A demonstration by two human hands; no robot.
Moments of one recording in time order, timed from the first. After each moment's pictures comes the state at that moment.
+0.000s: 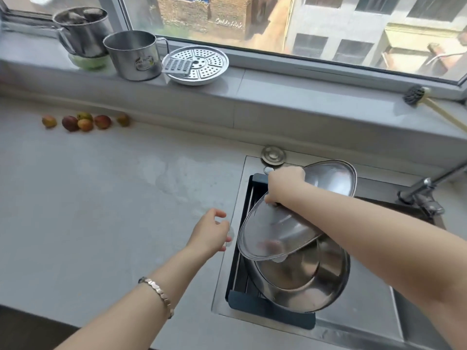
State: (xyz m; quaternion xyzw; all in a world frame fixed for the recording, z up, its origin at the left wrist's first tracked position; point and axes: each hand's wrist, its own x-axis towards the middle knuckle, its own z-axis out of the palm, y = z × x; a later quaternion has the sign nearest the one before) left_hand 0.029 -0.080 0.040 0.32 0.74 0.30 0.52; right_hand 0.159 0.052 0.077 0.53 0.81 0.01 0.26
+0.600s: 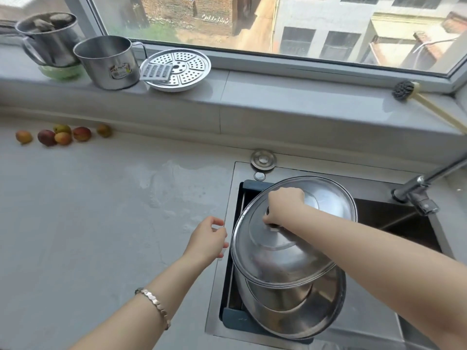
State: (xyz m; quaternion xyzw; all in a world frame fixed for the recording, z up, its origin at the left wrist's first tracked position) left_hand 0.037 -0.048 0.031 0.32 0.74 0.28 0.53; right_hand 0.183 0.058 0.046 0.56 0.78 -0.03 0.28
